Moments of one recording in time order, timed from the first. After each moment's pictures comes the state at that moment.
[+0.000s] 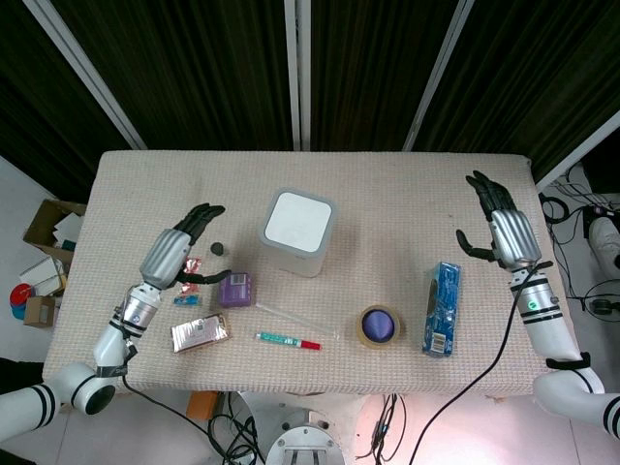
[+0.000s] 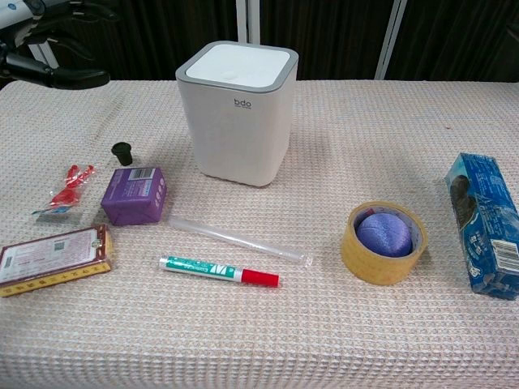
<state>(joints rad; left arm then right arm) -0.57 -1.42 -0.15 -1.44 1.48 1.21 -0.35 0.49 -1.26 0.27 -1.41 -1.37 1.13 0.35</state>
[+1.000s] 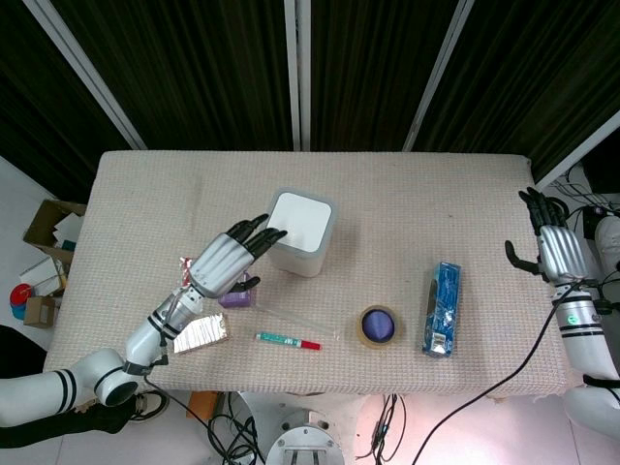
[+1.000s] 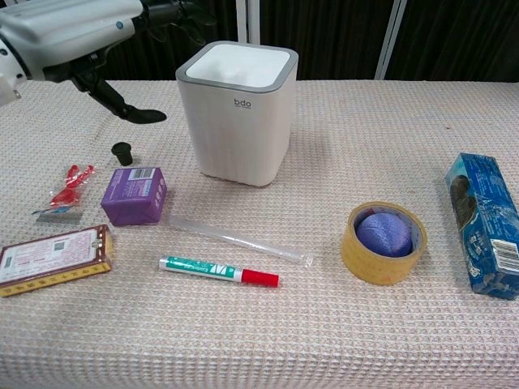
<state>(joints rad) -0.71 -1.44 -0.15 -1.54 1.58 1.13 0.22 0.40 -1.29 0.18 -1.17 -1.36 1.18 0.46</state>
